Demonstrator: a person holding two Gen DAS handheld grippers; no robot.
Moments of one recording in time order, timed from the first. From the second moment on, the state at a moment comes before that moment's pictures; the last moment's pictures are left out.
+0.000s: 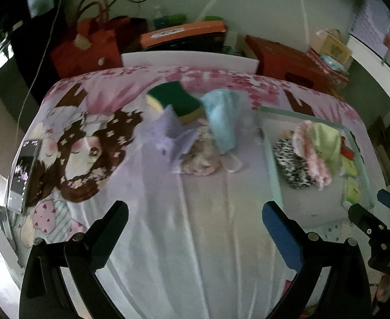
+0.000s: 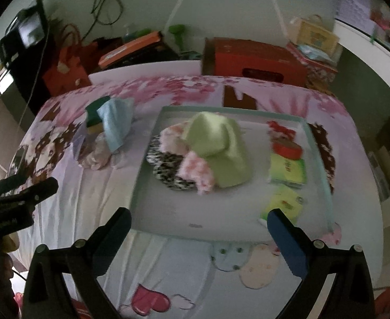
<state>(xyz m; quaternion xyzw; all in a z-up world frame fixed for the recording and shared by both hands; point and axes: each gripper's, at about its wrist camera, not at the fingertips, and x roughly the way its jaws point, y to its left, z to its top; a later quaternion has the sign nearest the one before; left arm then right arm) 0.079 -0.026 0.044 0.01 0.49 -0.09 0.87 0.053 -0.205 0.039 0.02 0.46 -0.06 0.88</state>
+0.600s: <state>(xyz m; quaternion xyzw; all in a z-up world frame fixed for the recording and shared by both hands) 0.115 0.057 0.006 -0.06 0.48 -0.04 0.87 0.125 -0.126 0.002 -0.03 0.49 0.00 0.87</state>
